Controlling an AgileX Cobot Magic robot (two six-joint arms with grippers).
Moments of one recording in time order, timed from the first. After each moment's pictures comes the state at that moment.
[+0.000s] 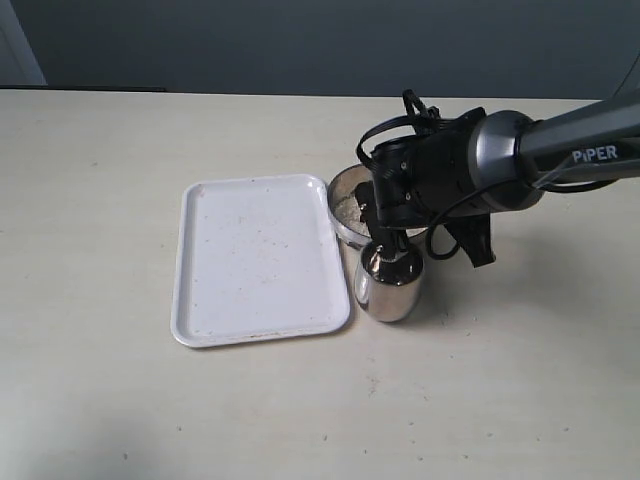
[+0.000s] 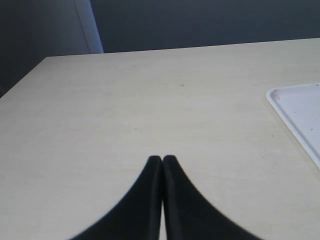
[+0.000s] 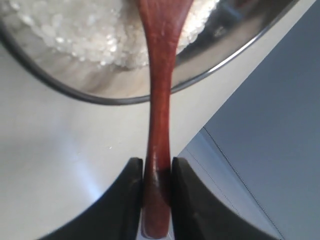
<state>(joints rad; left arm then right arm) -0.06 0.05 0.01 0.07 0.30 0.02 0.84 1.98 -1.12 -1.18 0.96 -0.25</state>
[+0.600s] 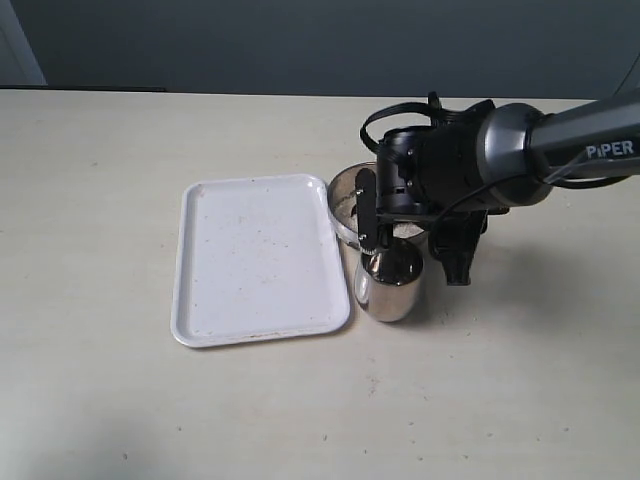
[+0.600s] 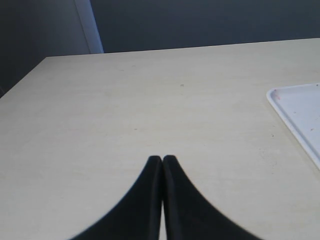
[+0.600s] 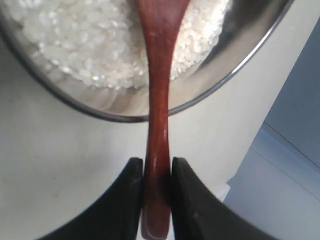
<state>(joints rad) -0.06 0.05 0.01 0.07 0.30 0.02 0.84 1.96 -1.12 -1.00 0.94 -0.08</state>
